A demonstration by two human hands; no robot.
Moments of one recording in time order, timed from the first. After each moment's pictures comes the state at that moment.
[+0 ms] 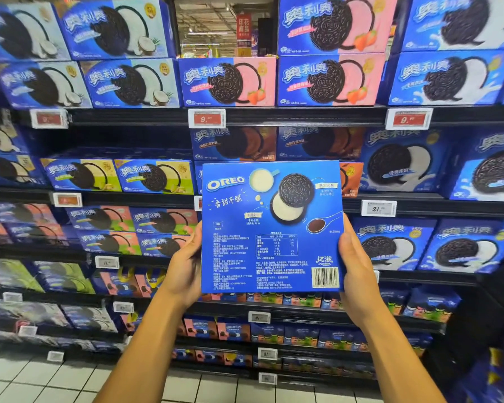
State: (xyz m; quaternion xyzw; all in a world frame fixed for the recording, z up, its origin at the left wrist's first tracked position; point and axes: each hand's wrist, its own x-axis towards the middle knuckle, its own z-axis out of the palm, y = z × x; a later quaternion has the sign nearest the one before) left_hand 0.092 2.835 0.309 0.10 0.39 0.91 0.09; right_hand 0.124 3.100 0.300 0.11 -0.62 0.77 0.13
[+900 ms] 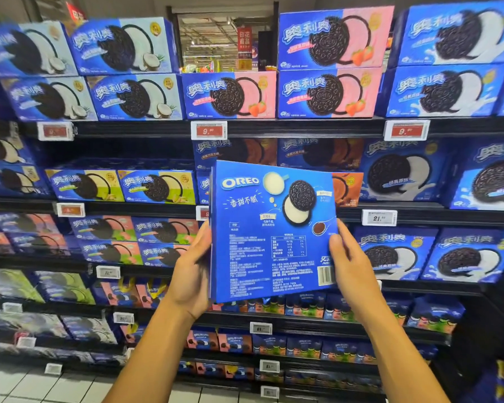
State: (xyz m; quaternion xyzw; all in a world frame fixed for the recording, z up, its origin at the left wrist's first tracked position) left_hand 0.108 2.849 0.337 0.16 0.40 0.90 0.07; right_hand 0.112 3.102 0.315 0.03 -0.71 0.68 0.16
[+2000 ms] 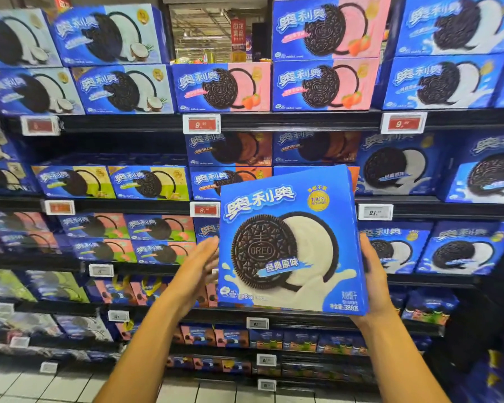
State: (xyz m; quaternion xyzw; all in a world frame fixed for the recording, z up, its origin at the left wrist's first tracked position) left_hand 0.068 2.837 0.295 0.04 0.64 0.76 0.07; right_hand 0.124 3.112 0.305 0.06 -0.42 0.91 0.02
